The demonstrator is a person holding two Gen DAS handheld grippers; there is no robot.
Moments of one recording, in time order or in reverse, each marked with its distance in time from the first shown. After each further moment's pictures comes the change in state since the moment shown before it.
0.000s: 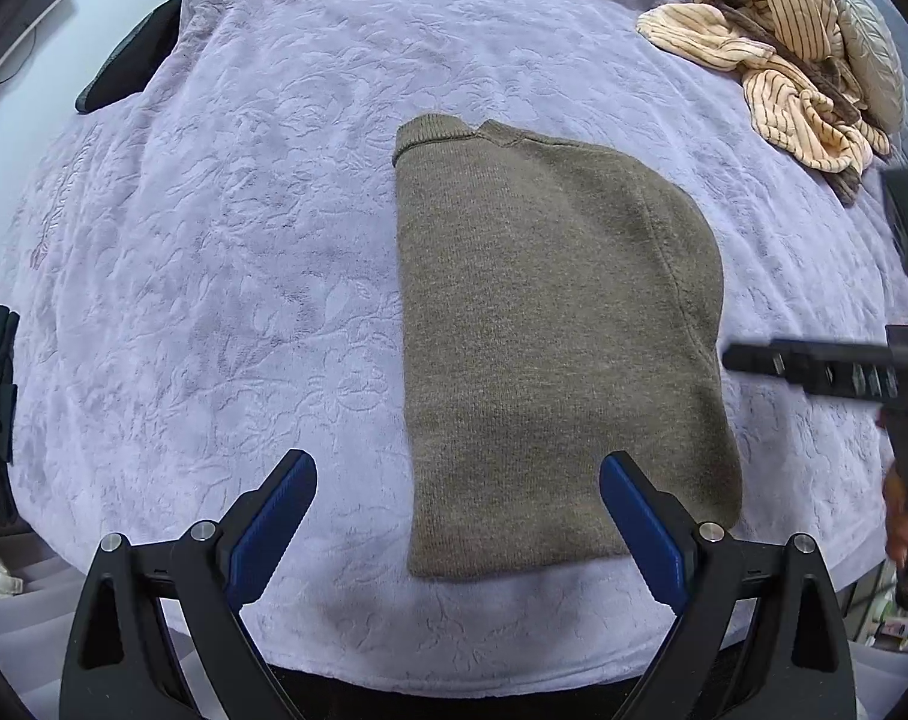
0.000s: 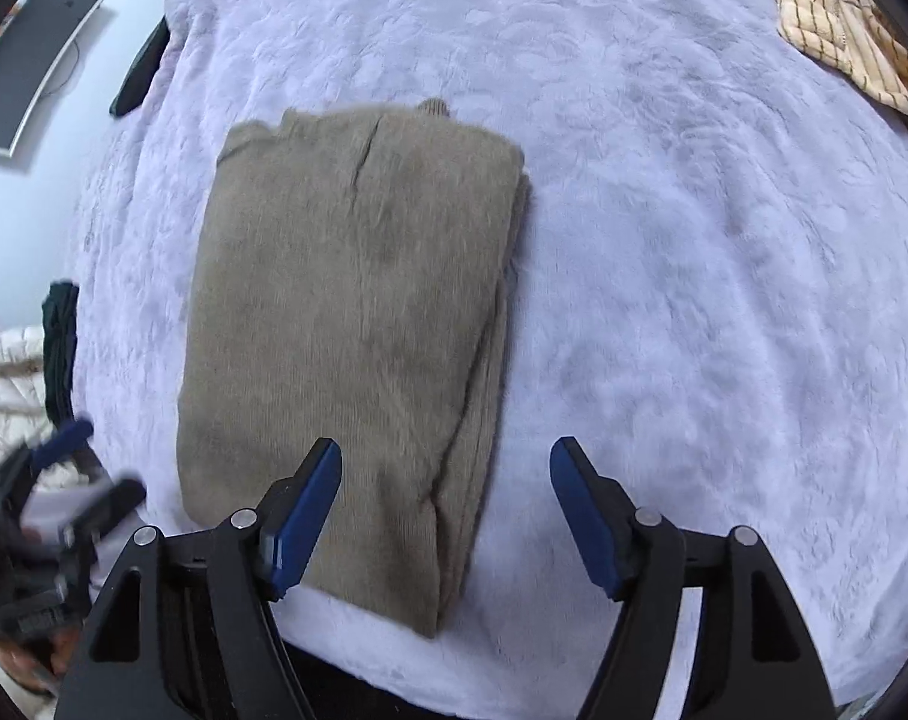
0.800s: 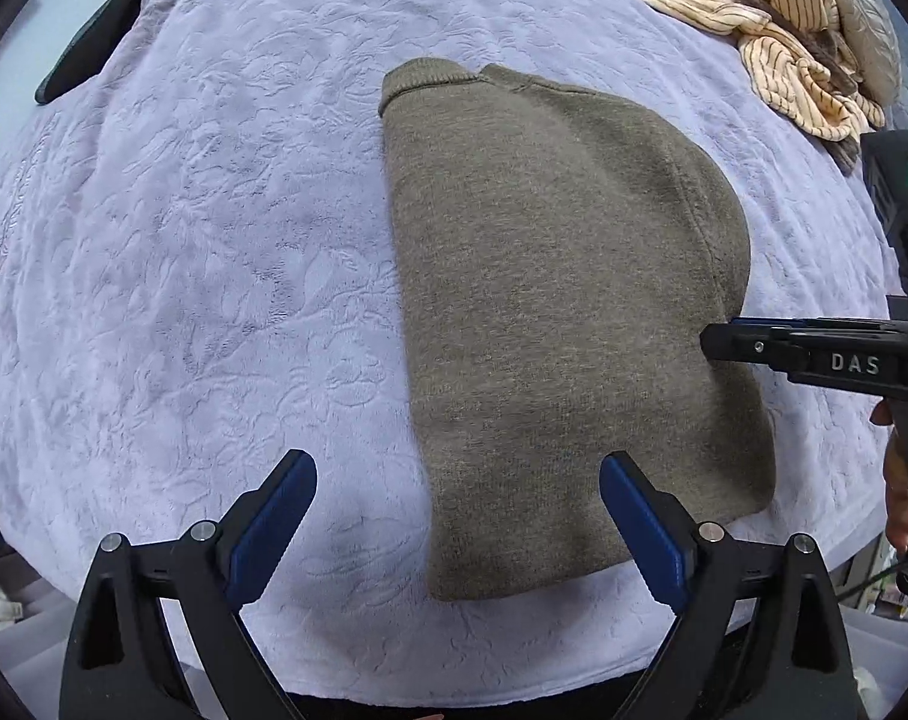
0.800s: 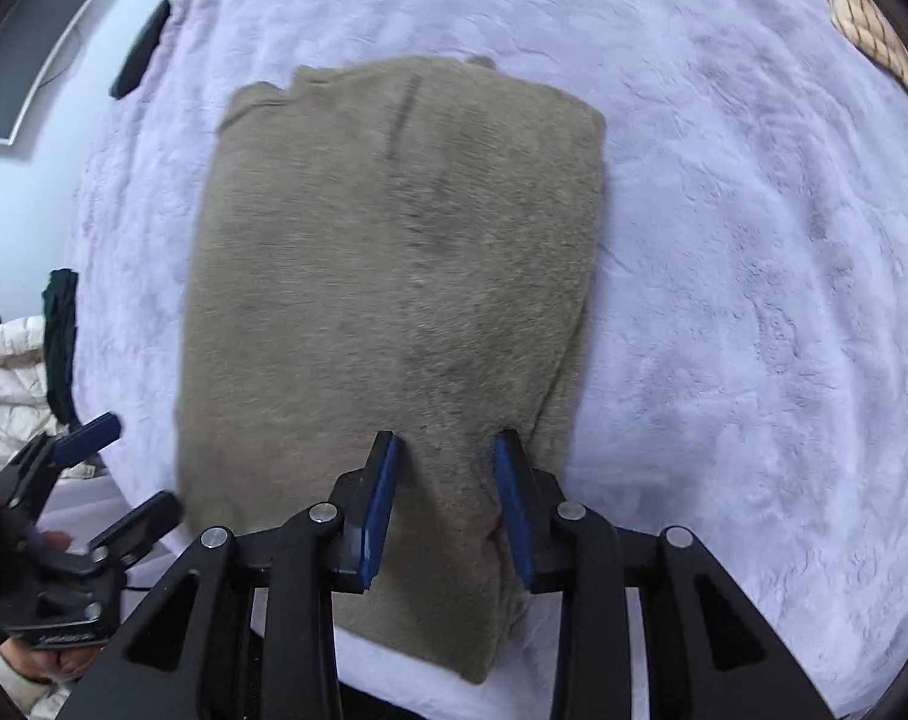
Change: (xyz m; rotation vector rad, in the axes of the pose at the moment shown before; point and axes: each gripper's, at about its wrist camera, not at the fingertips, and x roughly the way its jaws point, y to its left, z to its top) left arm 0.039 0.017 0.005 0.046 0.075 -0.047; right arm 0.044 0.024 0.006 -0.020 0.073 0.007
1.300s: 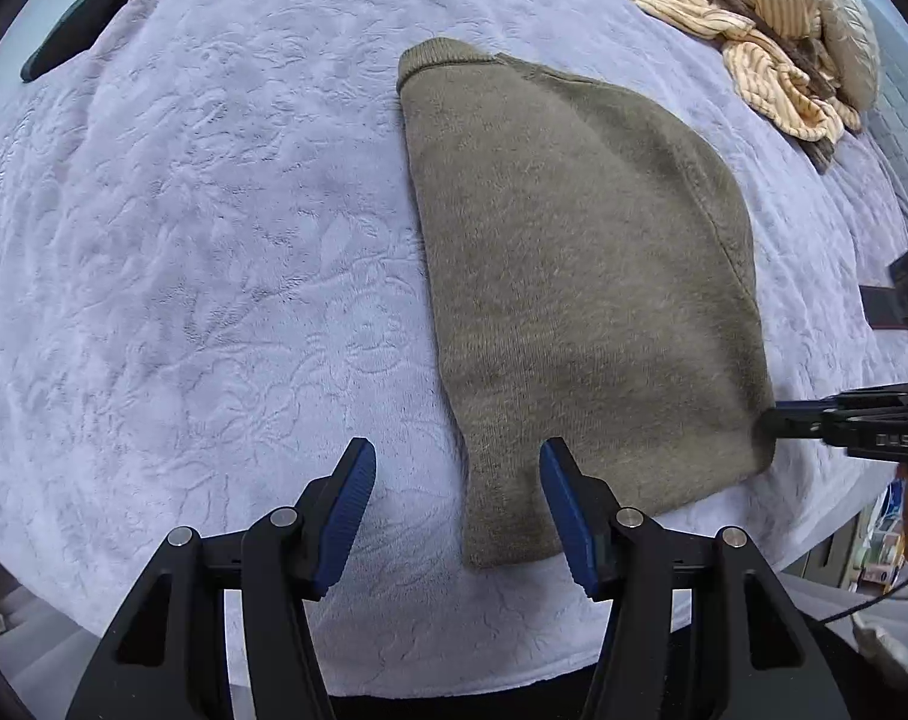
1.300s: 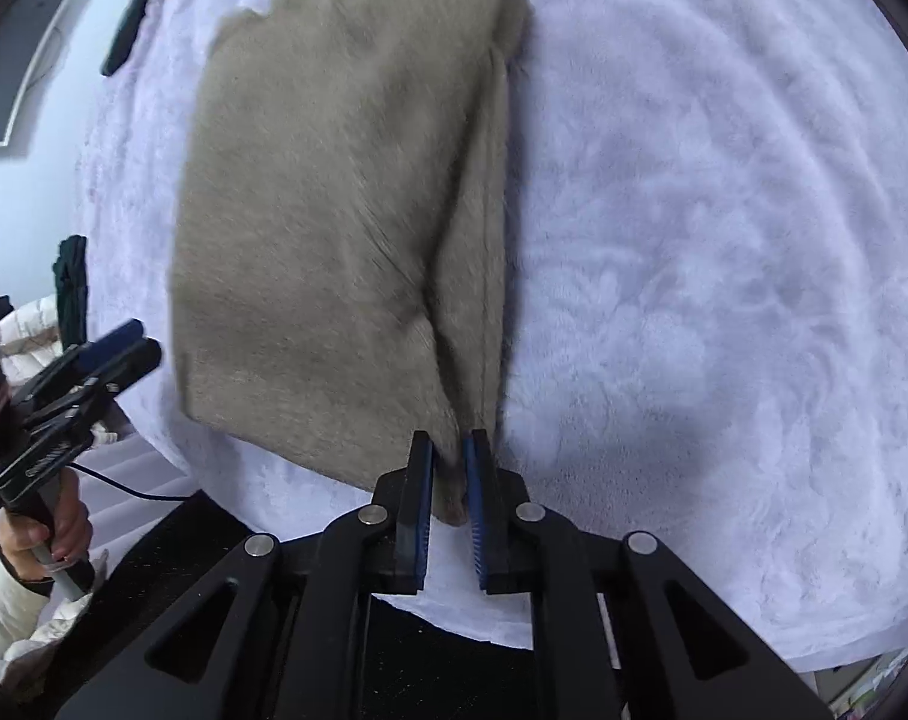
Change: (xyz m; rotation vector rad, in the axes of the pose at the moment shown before) left arm -0.004 0.034 -0.018 0.002 0.014 -0.093; right arm -0.018 -0.019 -0.063 0.046 0.105 0.066
